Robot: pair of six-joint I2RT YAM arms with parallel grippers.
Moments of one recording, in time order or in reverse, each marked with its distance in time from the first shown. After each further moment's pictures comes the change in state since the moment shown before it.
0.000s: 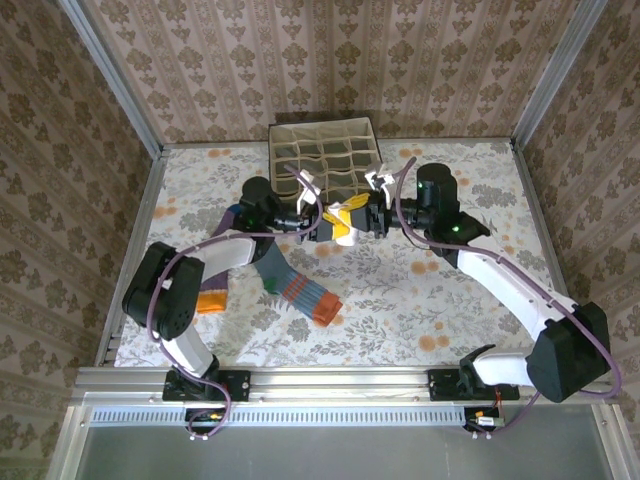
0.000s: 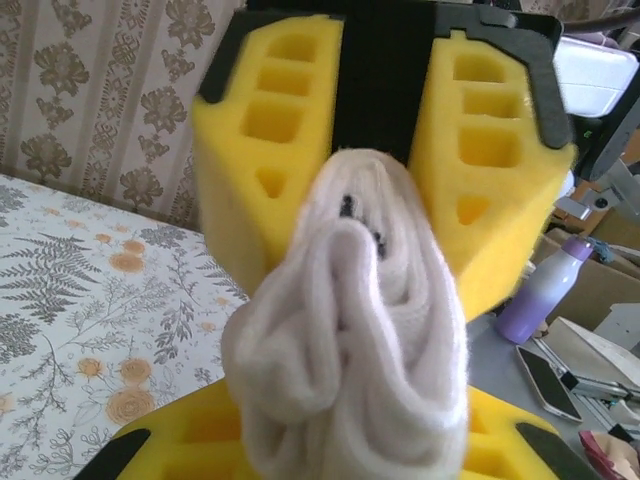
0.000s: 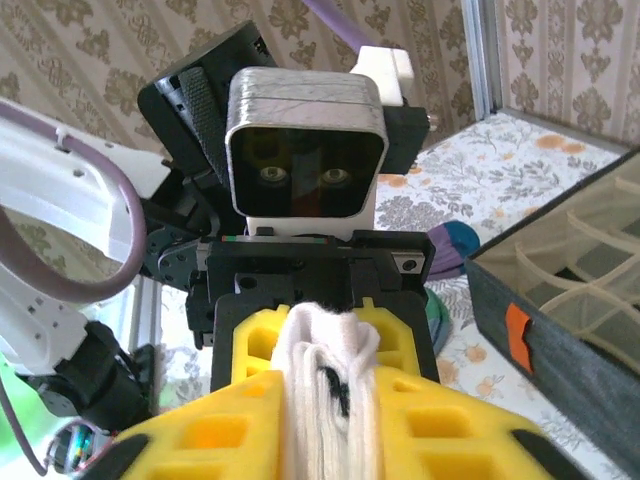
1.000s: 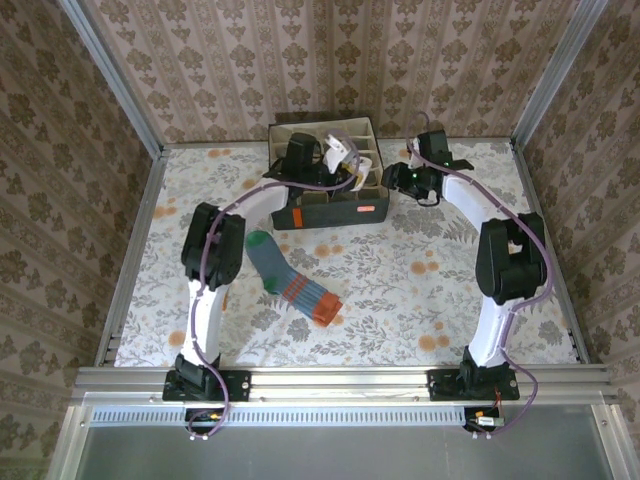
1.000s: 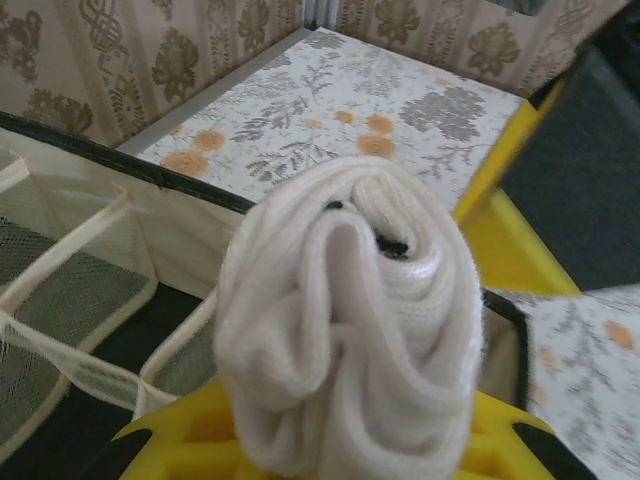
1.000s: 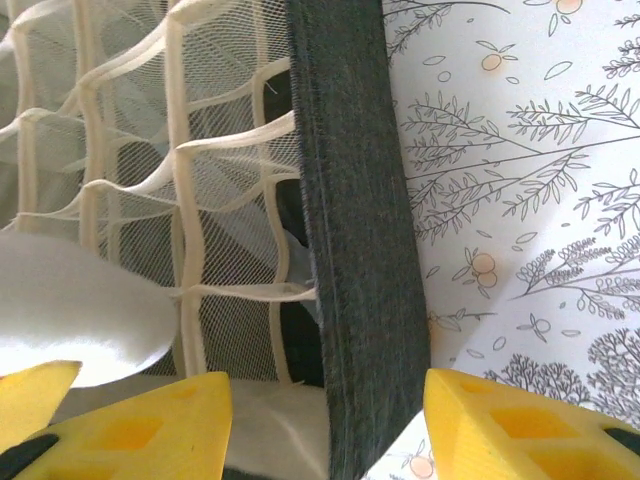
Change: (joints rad) left arm -0.006 0.560 0.843 -0.925 -0.672 0.751; right arm -0.270 0.633 0.494 -0.470 0.477 0.330
